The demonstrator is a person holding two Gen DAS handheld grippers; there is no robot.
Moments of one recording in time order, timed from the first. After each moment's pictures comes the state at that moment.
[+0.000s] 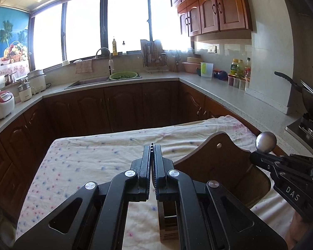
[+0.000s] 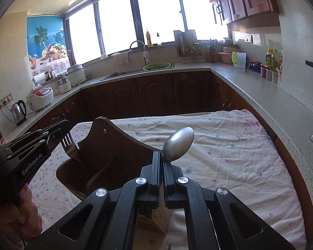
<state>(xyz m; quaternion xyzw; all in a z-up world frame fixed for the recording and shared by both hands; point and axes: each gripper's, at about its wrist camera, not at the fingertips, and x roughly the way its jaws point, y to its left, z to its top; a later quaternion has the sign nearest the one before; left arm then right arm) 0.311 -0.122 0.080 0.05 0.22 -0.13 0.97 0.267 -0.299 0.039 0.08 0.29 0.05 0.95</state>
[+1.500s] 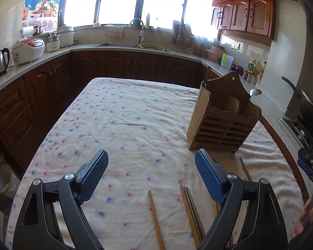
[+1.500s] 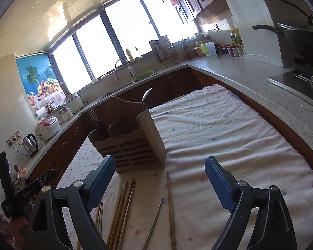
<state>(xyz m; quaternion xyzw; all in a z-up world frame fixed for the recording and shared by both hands) 0.170 -0.002 0.034 -0.05 0.31 -0.07 0.95 0.103 -0.341 0.025 0.22 0.26 0.02 0.94</state>
